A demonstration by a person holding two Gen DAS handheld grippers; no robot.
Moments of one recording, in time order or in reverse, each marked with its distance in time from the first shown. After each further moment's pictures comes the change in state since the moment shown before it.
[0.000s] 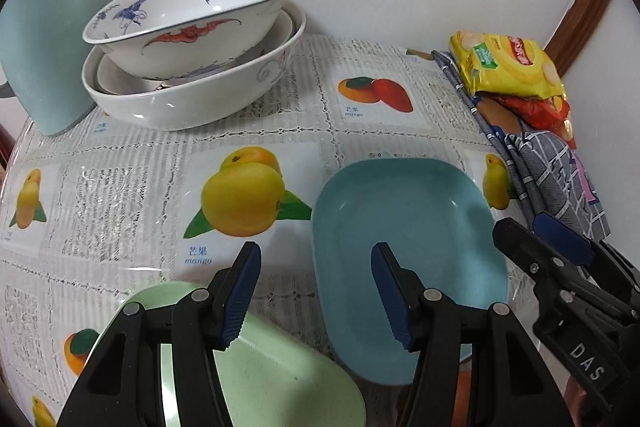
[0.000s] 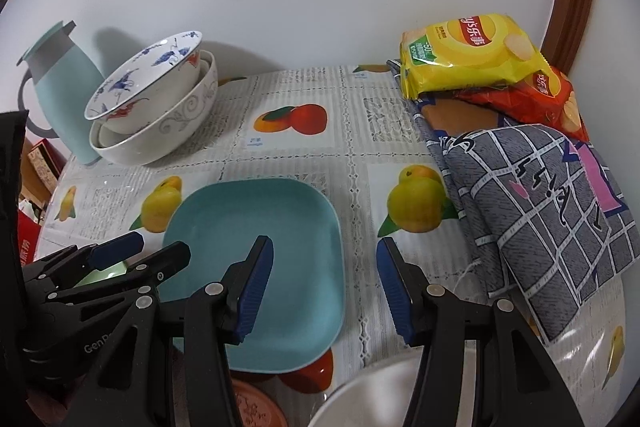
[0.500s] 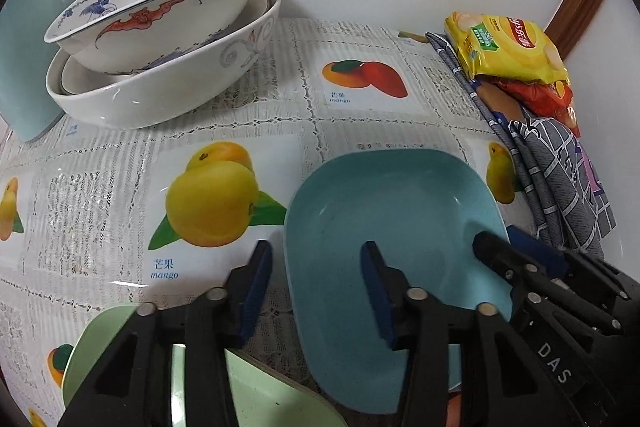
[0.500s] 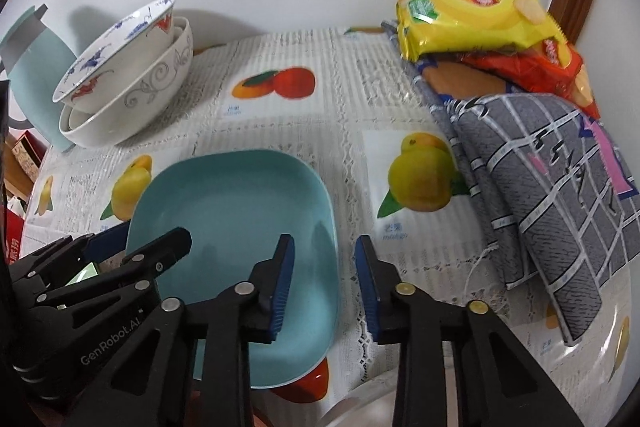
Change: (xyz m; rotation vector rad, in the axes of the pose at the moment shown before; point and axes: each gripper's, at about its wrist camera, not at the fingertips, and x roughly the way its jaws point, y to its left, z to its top) left arm 0.023 -0.012 0.003 0.023 0.030 -0.027; right arm 0.036 -0.002 -0.001 0.028 0.117 -0.018
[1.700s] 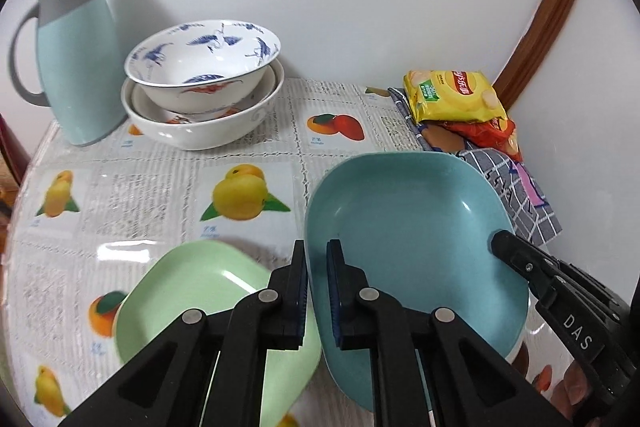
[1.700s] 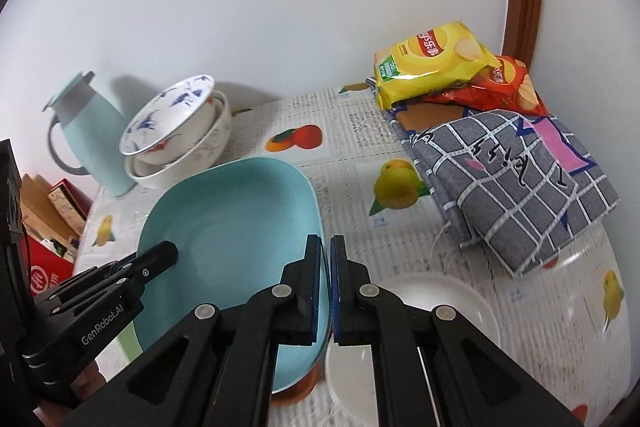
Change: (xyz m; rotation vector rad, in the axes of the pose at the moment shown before) left arm -0.113 0.005 -0.035 -0.019 -0.153 -0.058; right arm -0.115 -0.007 -0.036 0.103 -0.188 0.066
